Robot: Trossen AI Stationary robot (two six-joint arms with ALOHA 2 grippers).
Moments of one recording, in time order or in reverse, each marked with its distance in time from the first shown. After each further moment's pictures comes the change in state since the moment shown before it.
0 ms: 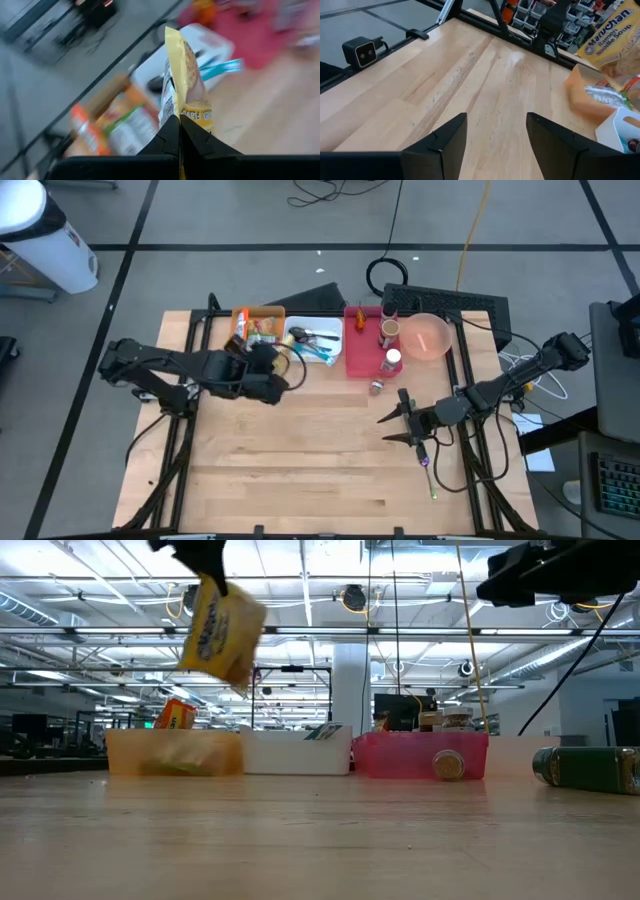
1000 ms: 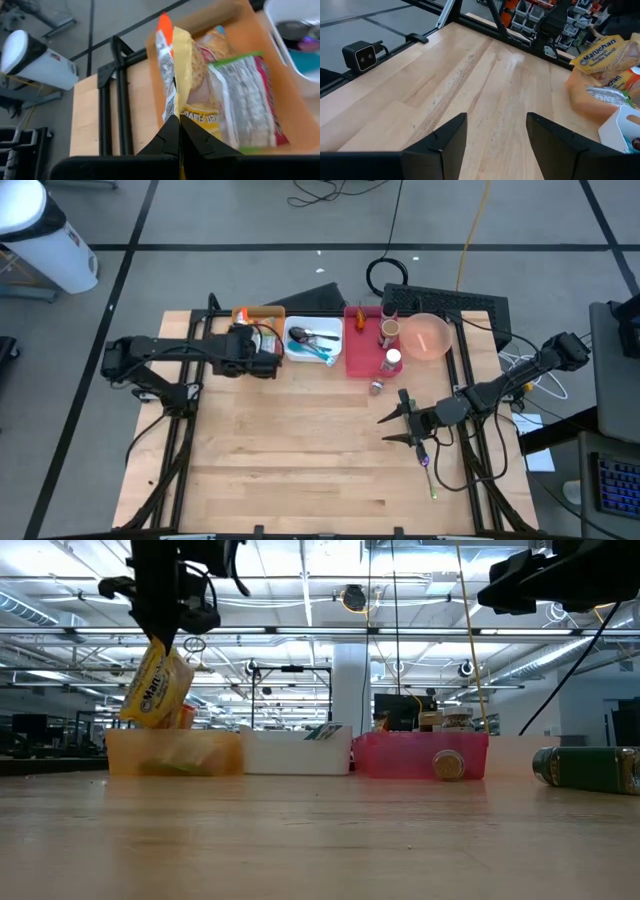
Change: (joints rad) left arm 0.288 0.002 -0.222 -0.330 0.067 -0.493; right arm 0.000 0.000 -0.050 0.076 0.000 0.014
